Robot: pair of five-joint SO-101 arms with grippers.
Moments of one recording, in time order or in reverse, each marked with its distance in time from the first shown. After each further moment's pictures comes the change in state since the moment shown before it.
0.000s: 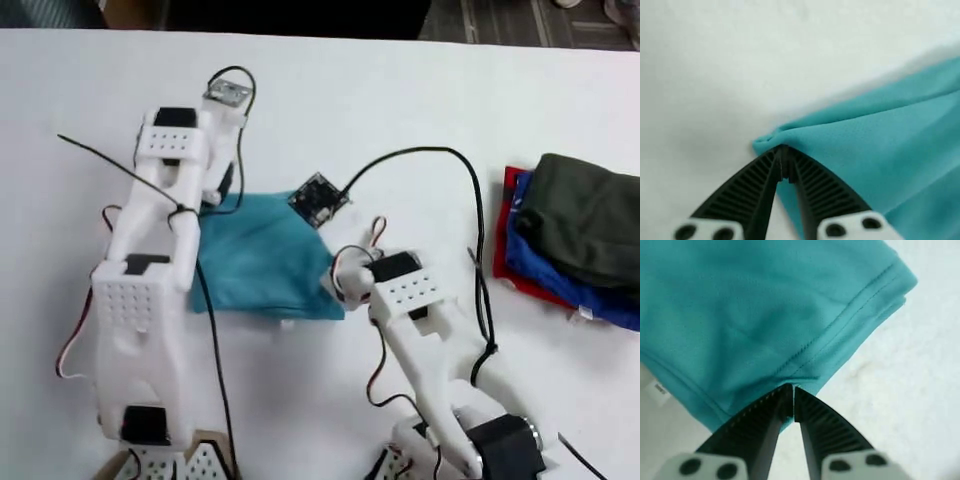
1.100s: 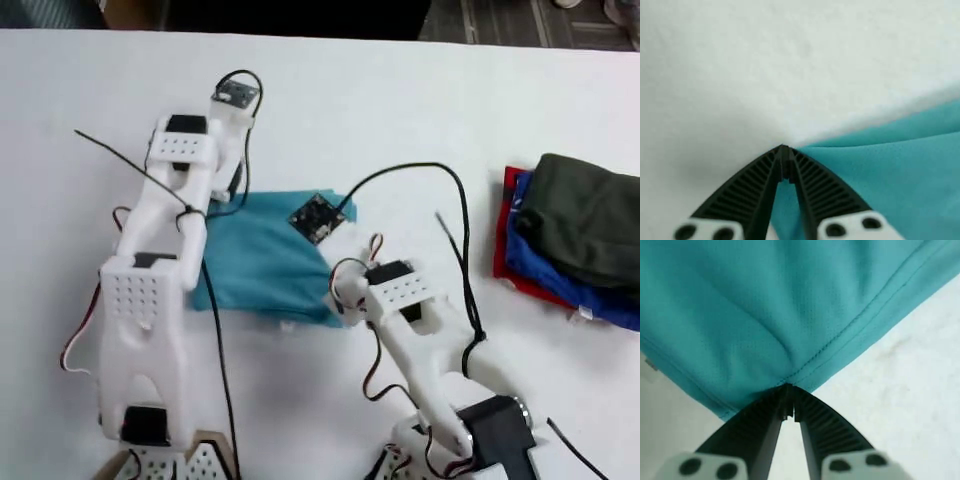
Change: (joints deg) left arm -0.4 5.8 -1.6 -7.2 0.7; right arm -0.4 5.8 4.0 -2.4 0.0
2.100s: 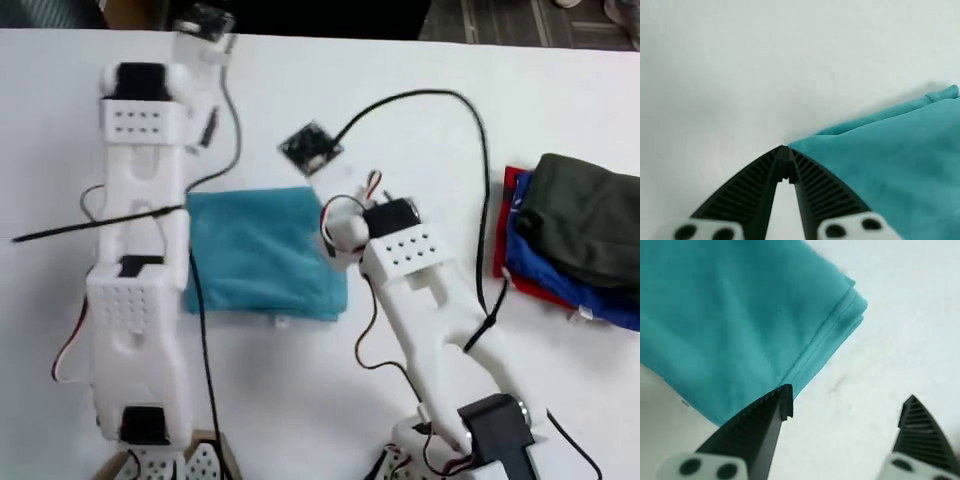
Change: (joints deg) left arm -2.8 -7.6 -31.3 26.4 -0.6; right arm 0.0 0.7 -29.7 22.0 -6.8
